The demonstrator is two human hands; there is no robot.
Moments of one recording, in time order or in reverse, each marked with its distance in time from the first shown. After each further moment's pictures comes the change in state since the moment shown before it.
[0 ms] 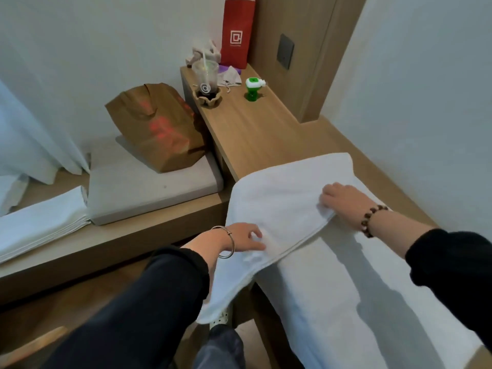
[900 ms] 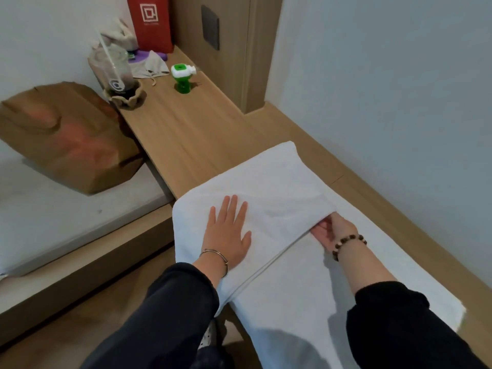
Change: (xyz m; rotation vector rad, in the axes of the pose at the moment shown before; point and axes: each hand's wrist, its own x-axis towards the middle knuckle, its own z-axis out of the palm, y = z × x) left_hand 0.123 0.045 0.031 0.610 0.551 0.156; right_hand -0.001 0.023 0.103 2.474 0.405 1.498
